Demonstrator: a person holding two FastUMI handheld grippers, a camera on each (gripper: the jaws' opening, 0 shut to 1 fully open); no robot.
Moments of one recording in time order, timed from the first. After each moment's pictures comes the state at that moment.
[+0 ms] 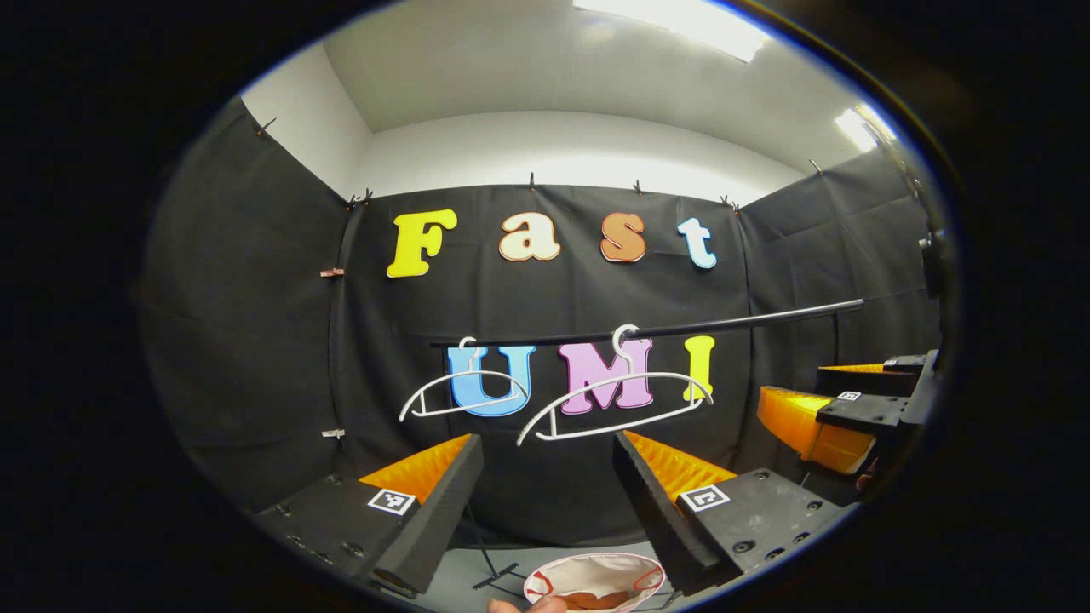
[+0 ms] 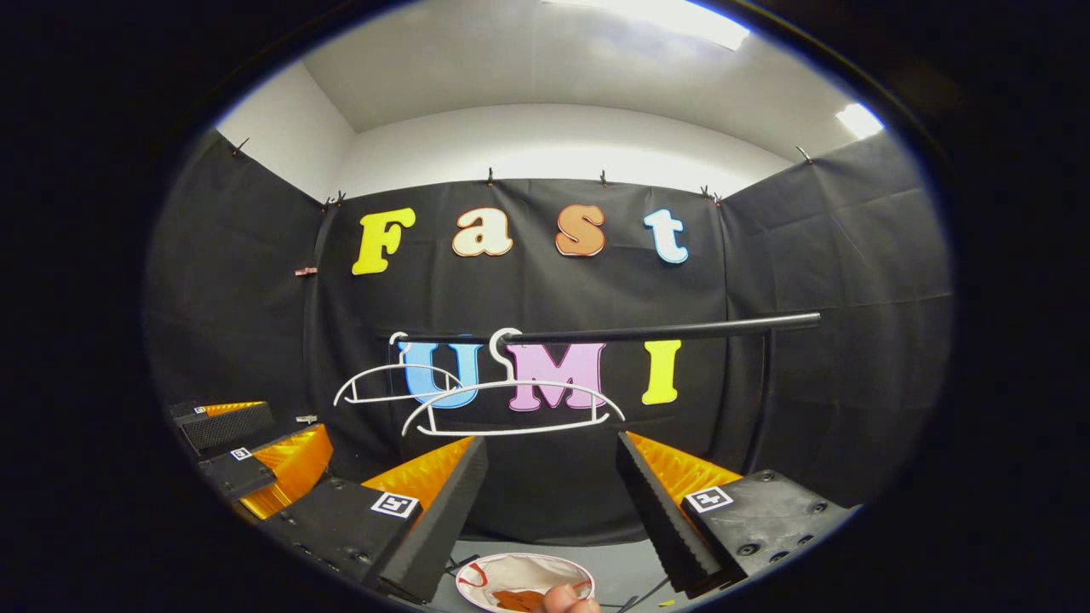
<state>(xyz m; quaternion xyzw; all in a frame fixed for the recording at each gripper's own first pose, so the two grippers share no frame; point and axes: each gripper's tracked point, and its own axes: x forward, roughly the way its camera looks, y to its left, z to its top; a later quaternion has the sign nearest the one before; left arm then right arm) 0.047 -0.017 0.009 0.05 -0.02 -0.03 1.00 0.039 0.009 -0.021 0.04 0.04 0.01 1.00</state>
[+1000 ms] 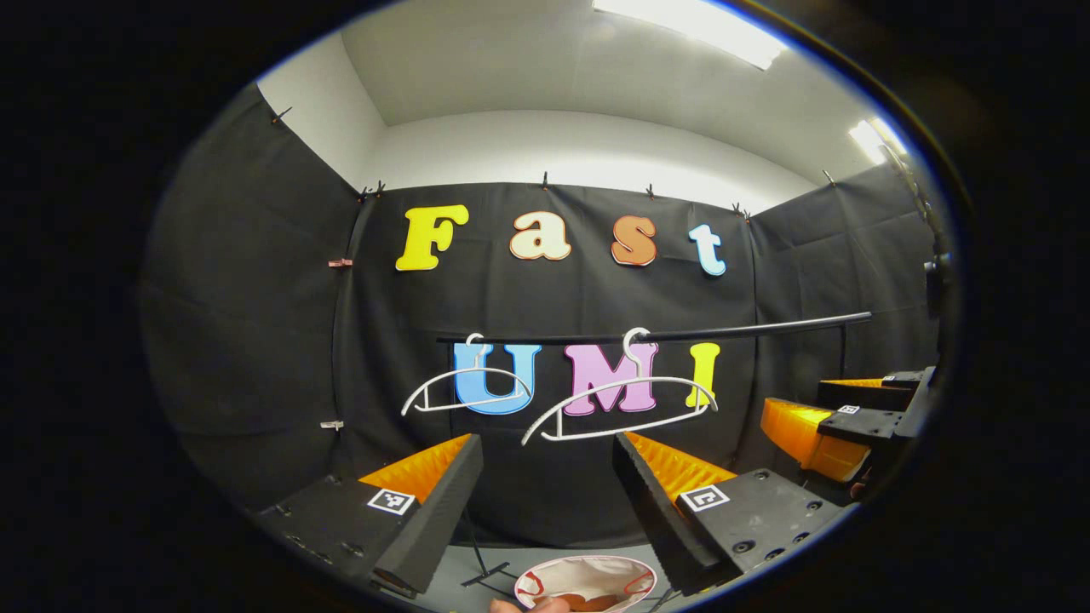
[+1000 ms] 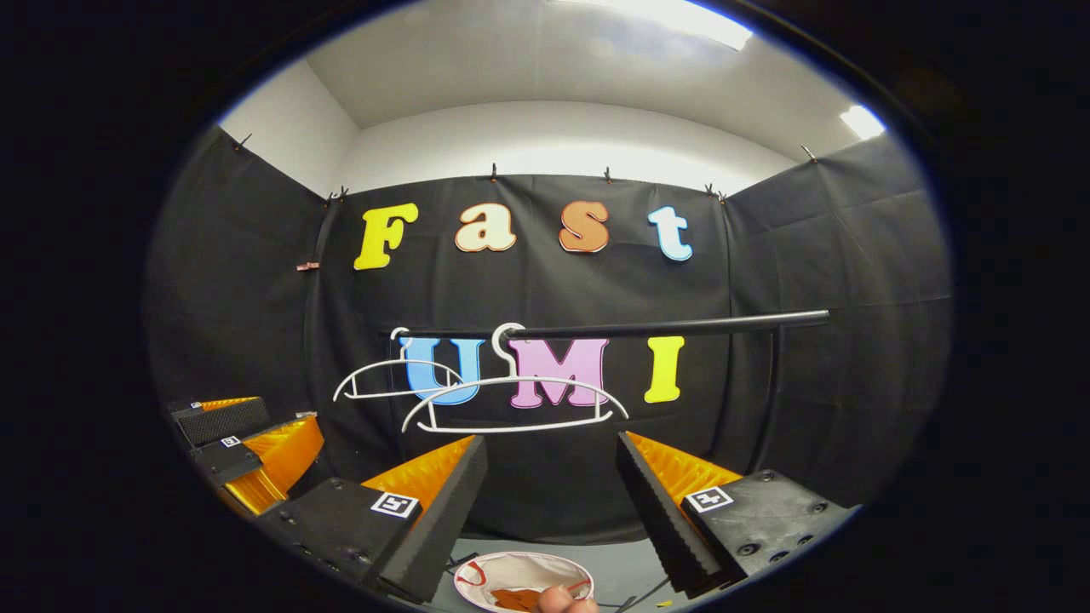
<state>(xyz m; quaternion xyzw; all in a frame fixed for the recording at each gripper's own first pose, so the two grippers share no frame) 0.052 -0.007 0.007 0.03 -0.01 -0.02 1.00 0.046 0.016 -0.026 0.04 0.05 0.02 1.00</state>
